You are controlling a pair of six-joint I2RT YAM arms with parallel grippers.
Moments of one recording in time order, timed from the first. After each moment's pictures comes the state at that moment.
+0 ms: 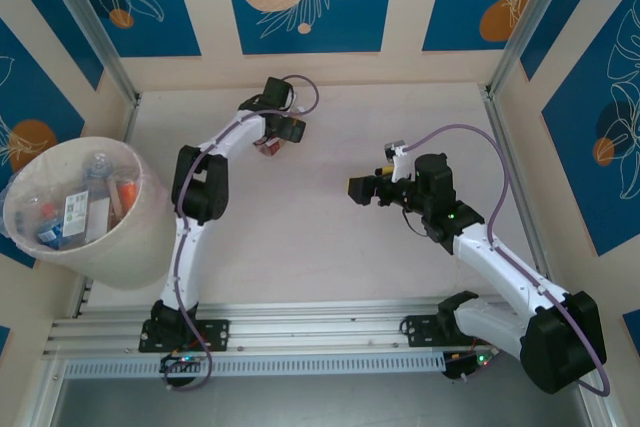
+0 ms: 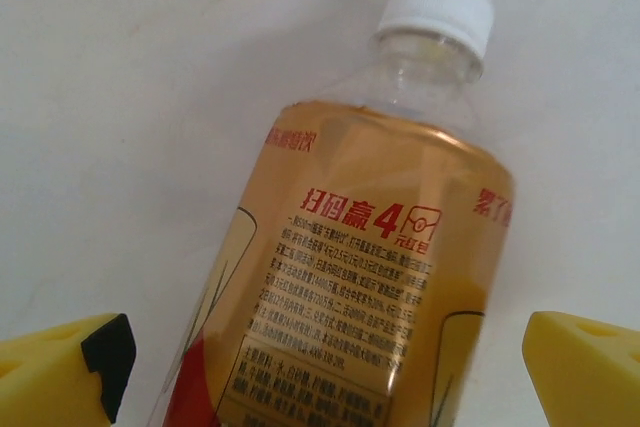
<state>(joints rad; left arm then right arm) -0.38 2.42 2.11 -0.64 -0.14 0.03 0.41 1.03 0.65 -0.03 -0.37 0.34</state>
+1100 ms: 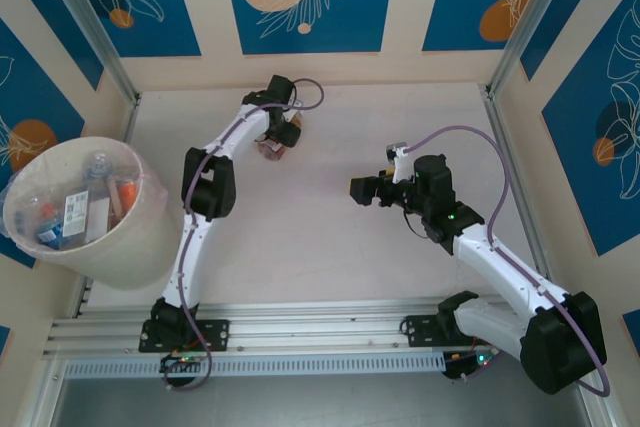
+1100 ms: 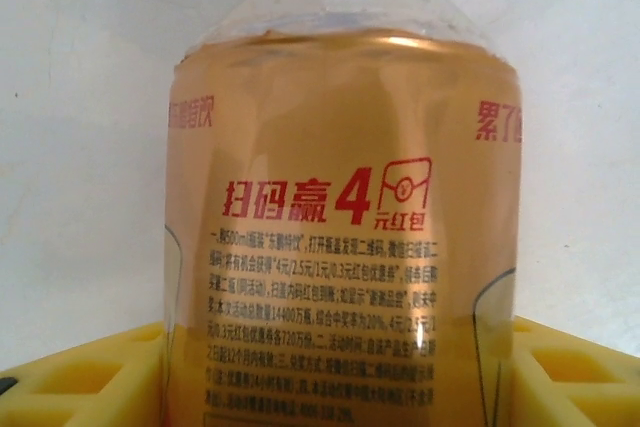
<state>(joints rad) -0.38 2.54 2.34 -0.92 -0.08 0.15 0.41 1.03 0.65 -0.07 -0.32 0.34</state>
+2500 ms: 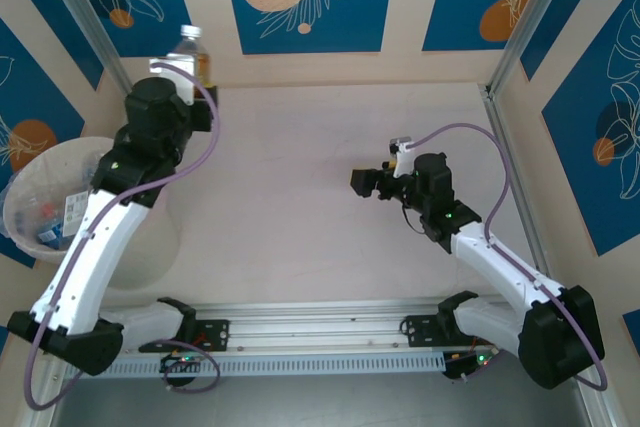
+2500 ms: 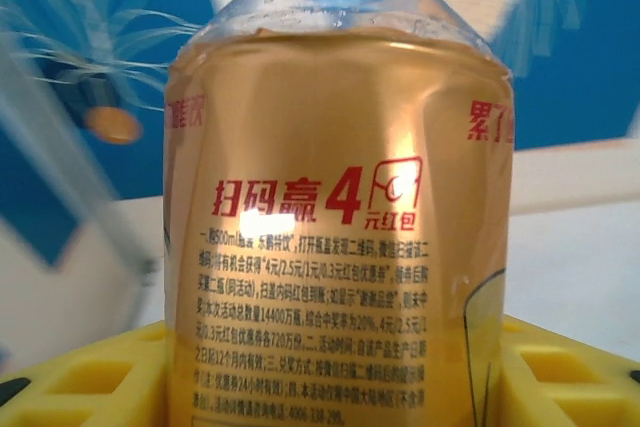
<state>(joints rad) -0.39 1.16 1.54 -0.62 -0.47 0.04 0.40 1.07 0.64 0.06 -0.24 0.35</state>
